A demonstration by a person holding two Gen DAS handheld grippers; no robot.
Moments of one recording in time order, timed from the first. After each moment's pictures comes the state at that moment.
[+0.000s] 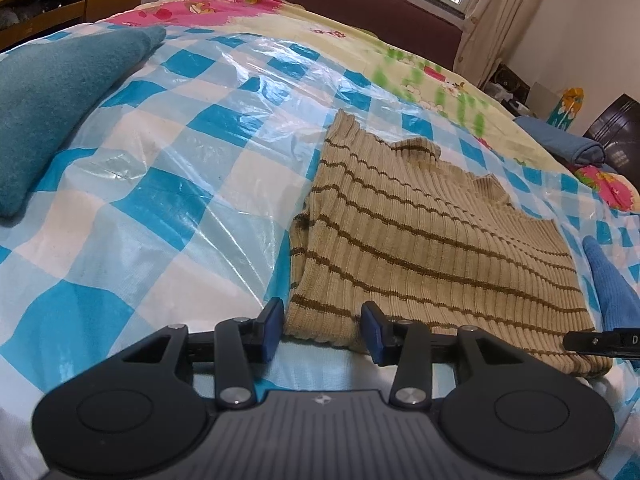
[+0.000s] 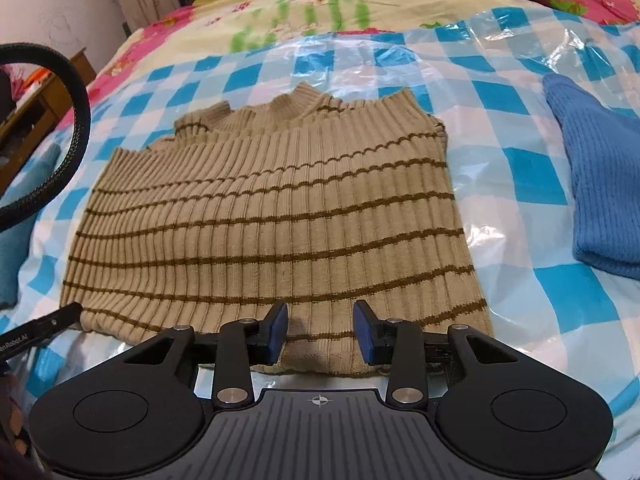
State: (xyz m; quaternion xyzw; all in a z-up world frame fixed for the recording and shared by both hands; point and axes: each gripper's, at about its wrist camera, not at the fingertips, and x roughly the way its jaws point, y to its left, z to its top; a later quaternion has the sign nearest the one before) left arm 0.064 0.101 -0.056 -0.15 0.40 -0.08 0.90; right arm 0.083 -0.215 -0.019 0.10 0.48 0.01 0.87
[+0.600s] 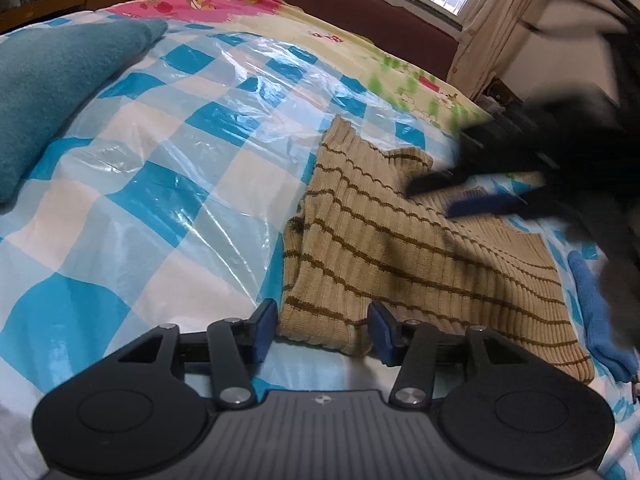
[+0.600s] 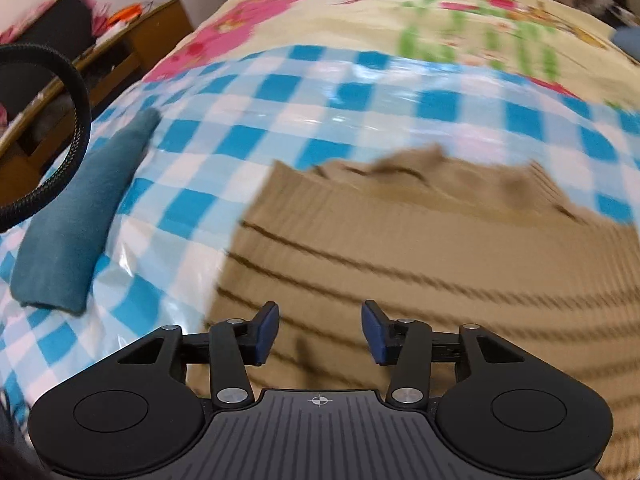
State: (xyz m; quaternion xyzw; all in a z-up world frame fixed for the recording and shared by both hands) left arm 0.064 0.109 -0.058 -0.18 0.40 -0.10 0.89; right arm 0.197 -0.038 0.013 0.03 0.50 0.15 0.85
